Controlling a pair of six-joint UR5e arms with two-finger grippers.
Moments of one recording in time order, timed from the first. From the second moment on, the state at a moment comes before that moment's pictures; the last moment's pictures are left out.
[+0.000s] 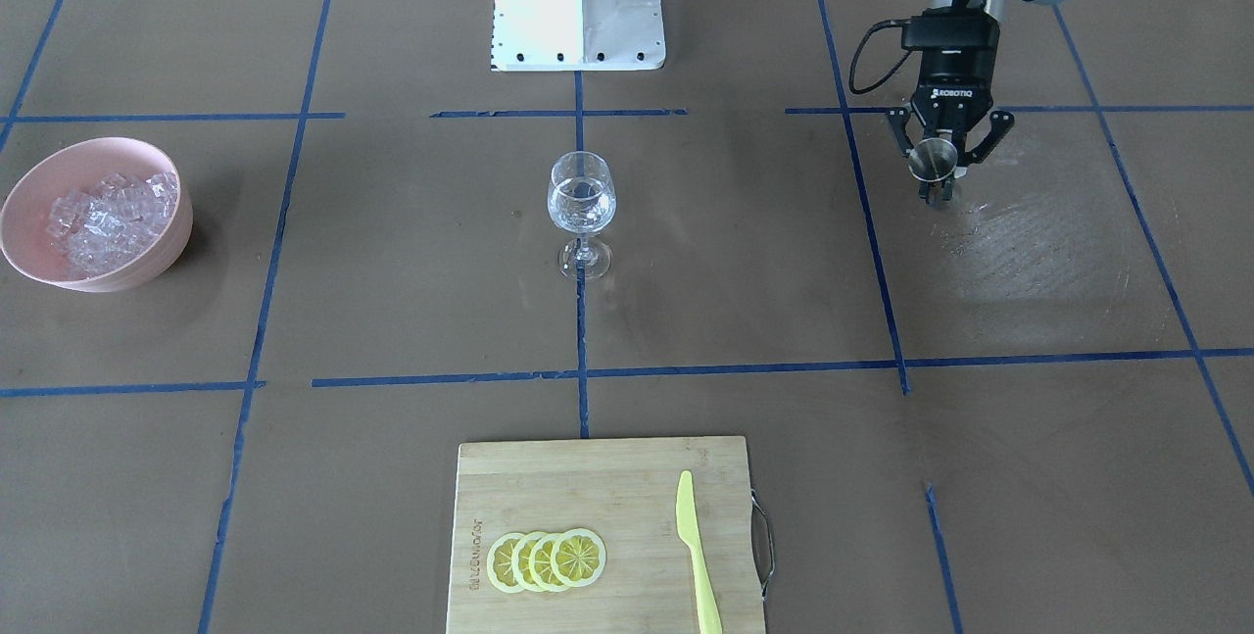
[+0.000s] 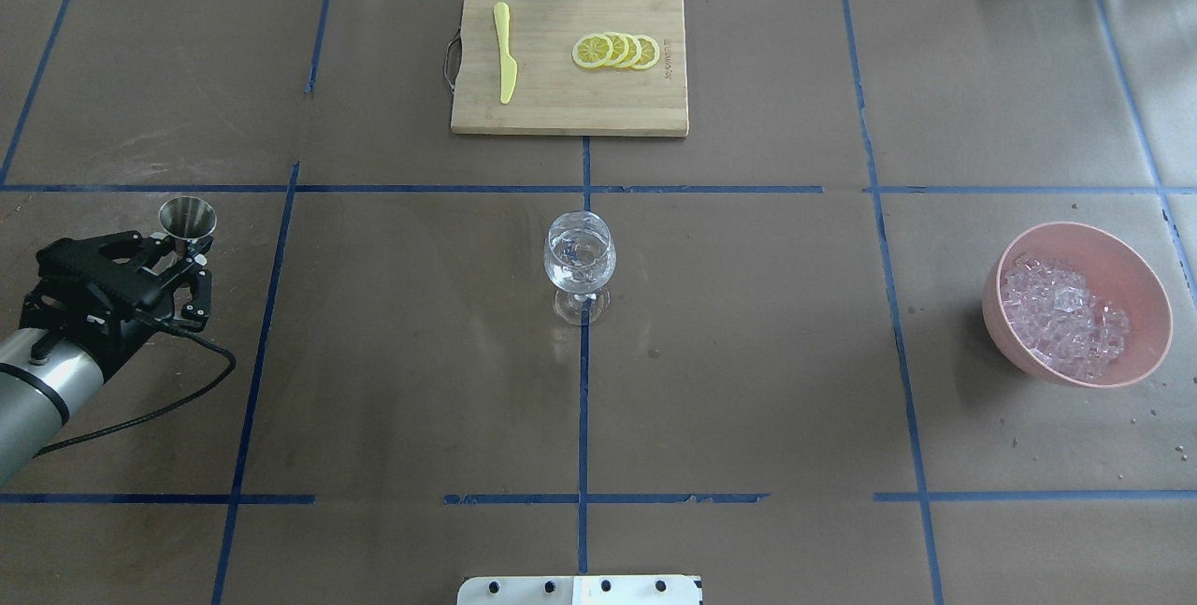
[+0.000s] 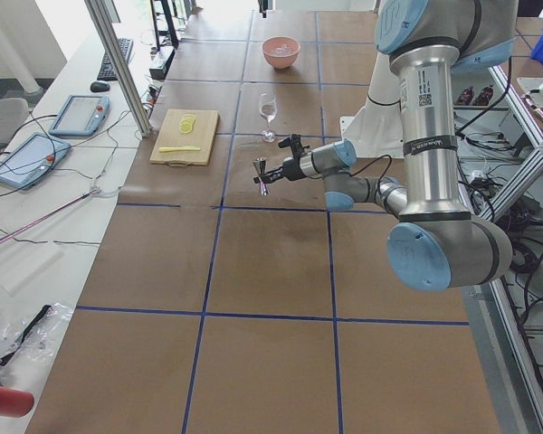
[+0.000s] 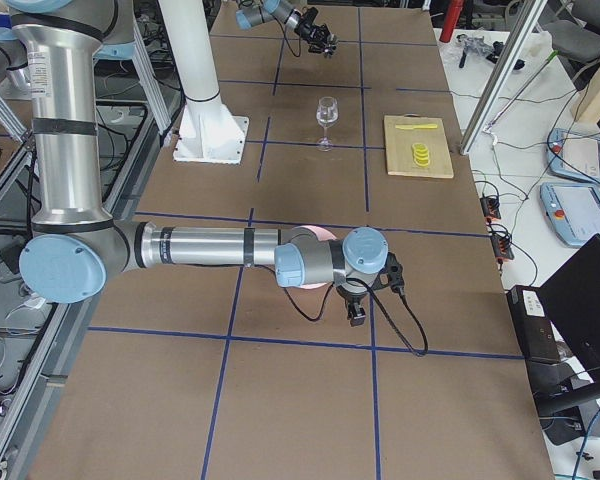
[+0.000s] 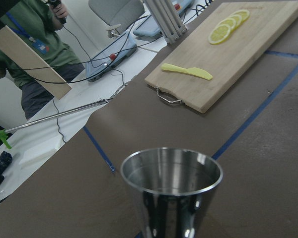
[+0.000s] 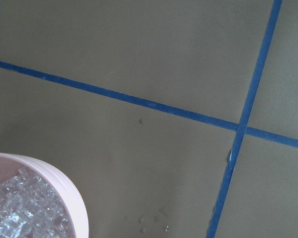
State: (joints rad) left arm -0.35 -1.34 -1.93 -2.68 -0.87 -0.56; right arm 1.48 -1.56 1.58 -1.45 2.49 -0.09
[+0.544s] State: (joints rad) left arm -0.31 -1.25 -1.77 -2.92 -0.86 -0.73; right arm 1.48 -1.56 1.58 -1.45 2.49 -0.09
